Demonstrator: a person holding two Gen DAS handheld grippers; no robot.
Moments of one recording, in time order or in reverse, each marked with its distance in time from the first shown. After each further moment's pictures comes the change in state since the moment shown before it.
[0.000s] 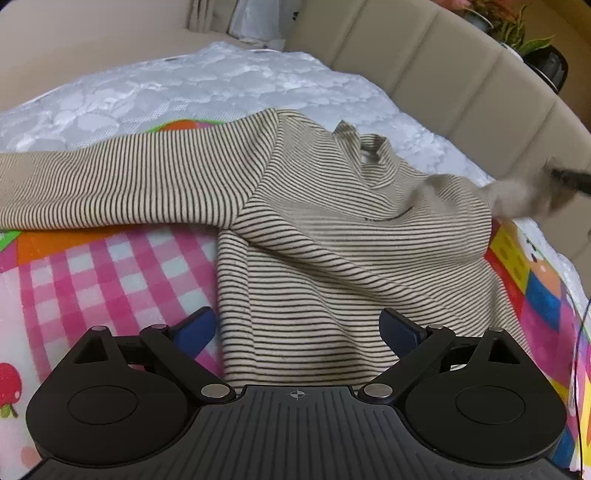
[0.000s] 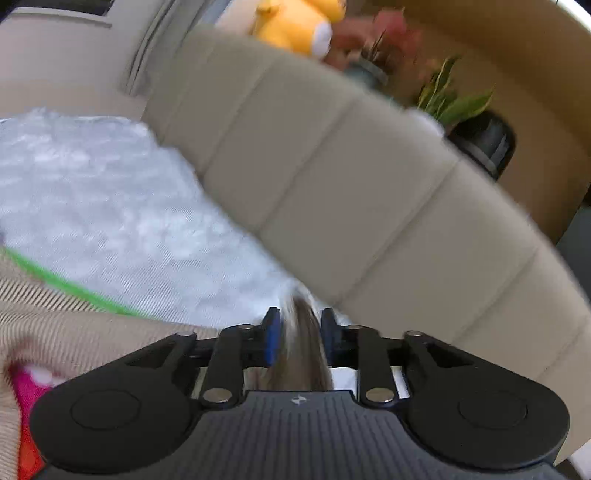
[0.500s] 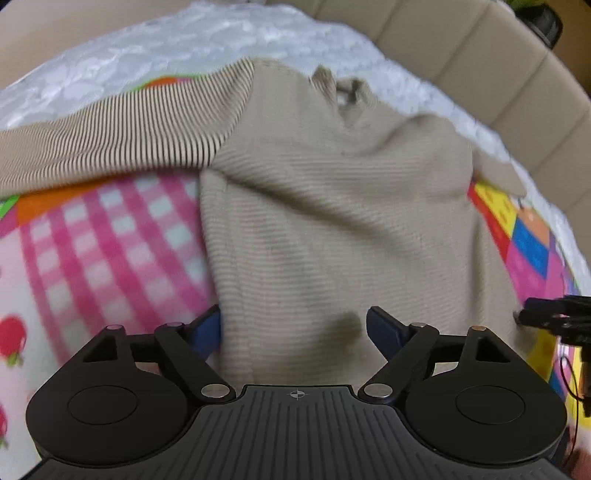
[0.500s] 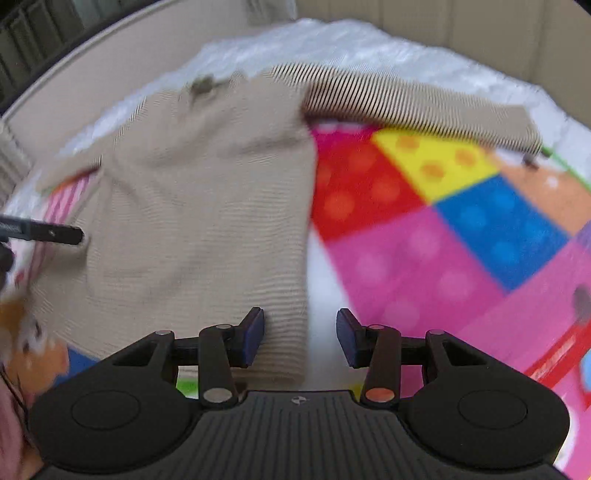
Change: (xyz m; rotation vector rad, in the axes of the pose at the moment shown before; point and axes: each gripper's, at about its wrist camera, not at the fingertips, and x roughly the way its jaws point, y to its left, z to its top) left arm -0.016 -0.018 -0.019 0.068 0.205 -0.001; right arm -0.115 0.059 -0.147 0.216 0.329 0.701
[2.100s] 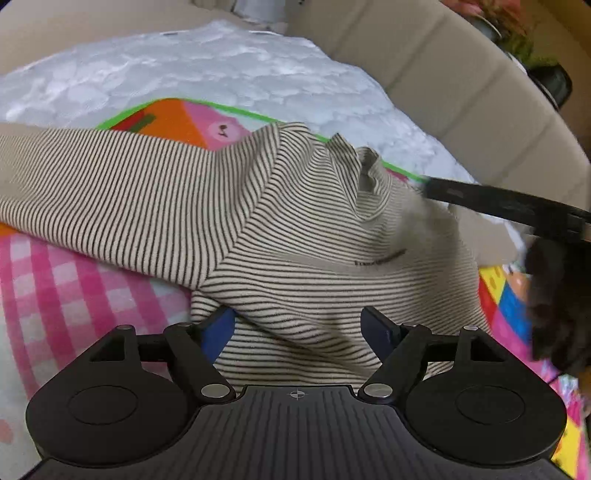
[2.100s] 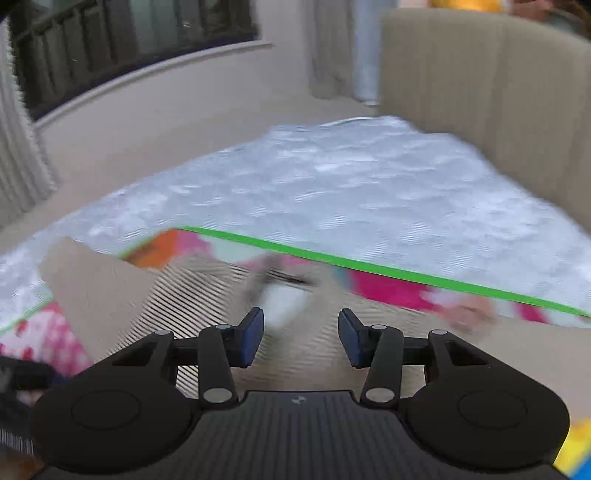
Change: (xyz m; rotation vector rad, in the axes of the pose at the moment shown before) left arm 0.009 0.028 0.030 -0.170 -0.142 -0.097; right arm 0.109 0.125 0.199 -0.206 -0.205 0.138
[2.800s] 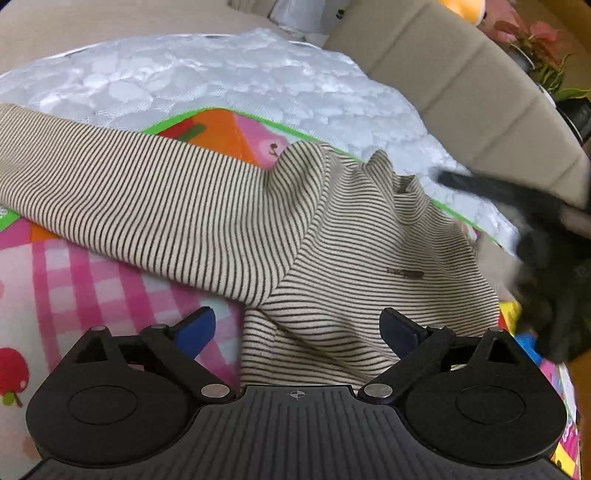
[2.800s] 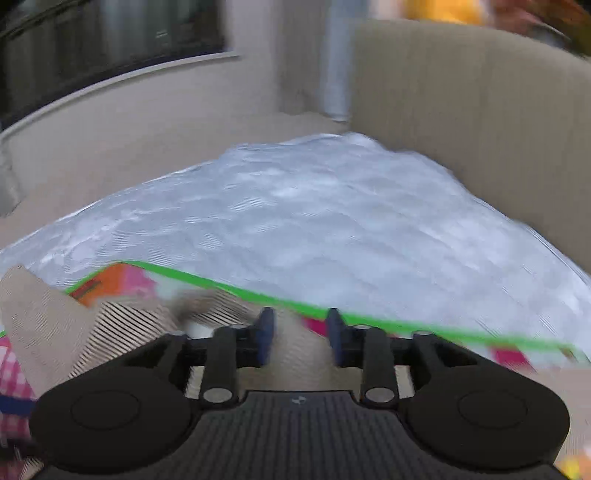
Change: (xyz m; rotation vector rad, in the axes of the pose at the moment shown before) left arm -0.003 0.022 0.012 -0.078 -0.031 0.071; right arm -0.014 -0.061 0.002 0.116 -0.046 -0.243
